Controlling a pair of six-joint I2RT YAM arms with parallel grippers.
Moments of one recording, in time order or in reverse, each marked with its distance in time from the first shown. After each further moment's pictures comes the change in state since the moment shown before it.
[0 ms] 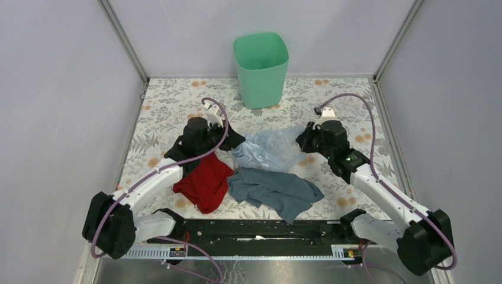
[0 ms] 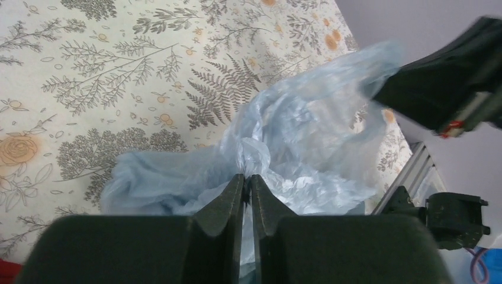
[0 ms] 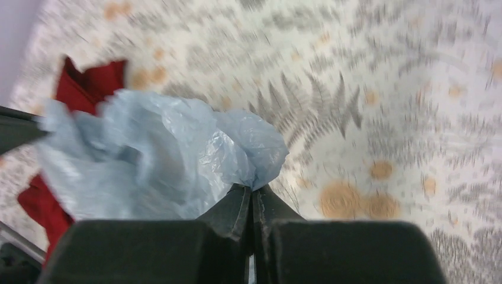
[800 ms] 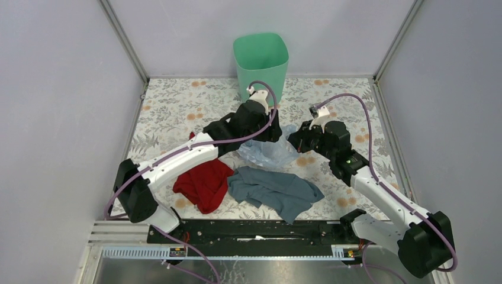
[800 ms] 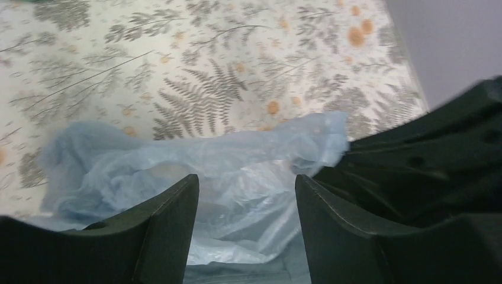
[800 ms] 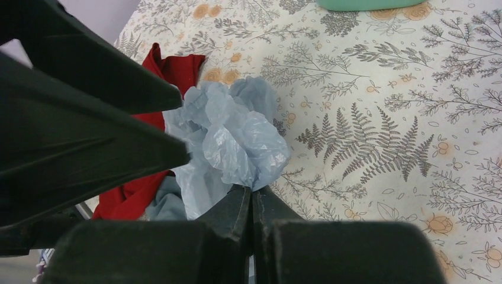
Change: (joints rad) left arm -0.365 0.352 0.630 -0.489 -0.437 -0.063; right arm -0.001 -0.038 -0.024 0.196 -0.230 -0.049
